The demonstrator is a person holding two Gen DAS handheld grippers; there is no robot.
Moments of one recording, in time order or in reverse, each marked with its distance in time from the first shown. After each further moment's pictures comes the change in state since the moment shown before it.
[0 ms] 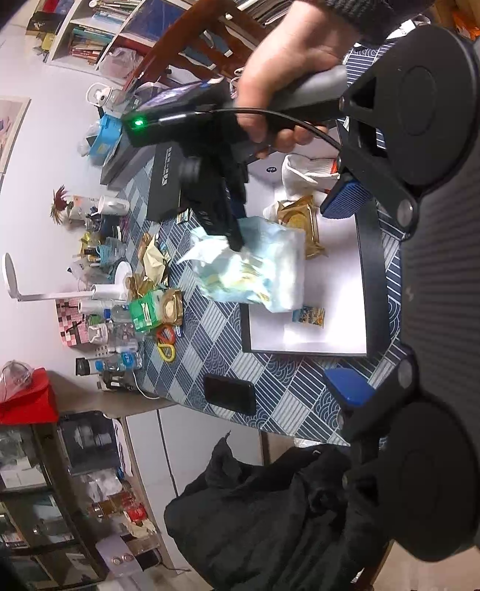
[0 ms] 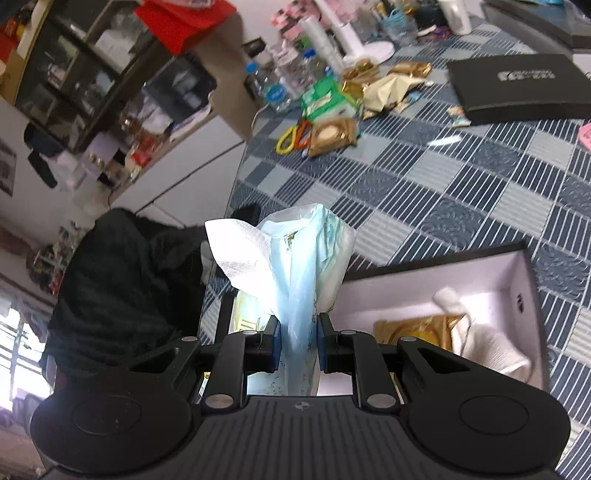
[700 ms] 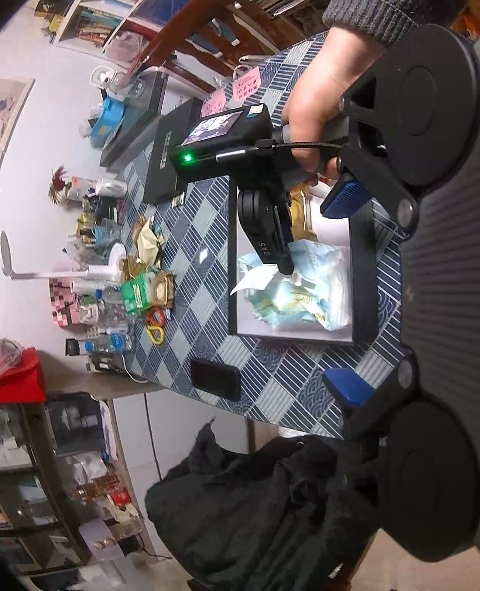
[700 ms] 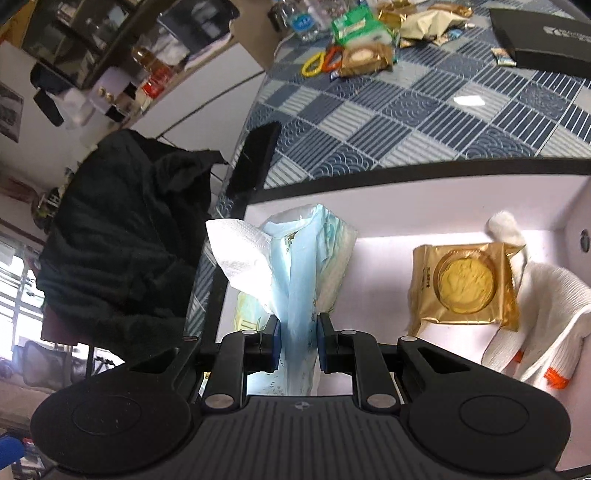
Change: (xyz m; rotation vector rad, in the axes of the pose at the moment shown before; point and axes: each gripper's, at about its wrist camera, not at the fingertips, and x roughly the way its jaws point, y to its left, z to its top) left arm 0.003 0.014 -0.010 -0.054 0.024 0.033; right arm 0.055 0.021 -0.048 -0.069 0.169 0.005
